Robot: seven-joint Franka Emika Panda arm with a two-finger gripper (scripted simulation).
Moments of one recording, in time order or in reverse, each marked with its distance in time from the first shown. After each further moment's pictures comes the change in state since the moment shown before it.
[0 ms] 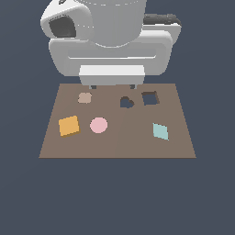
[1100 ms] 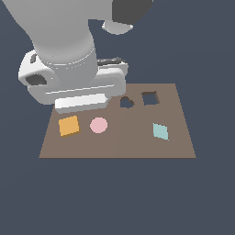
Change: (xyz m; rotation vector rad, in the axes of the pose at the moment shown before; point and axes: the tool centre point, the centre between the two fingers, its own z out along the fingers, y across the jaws) arm 0.007 0.071 0.066 0.008 -0.015 -0.134
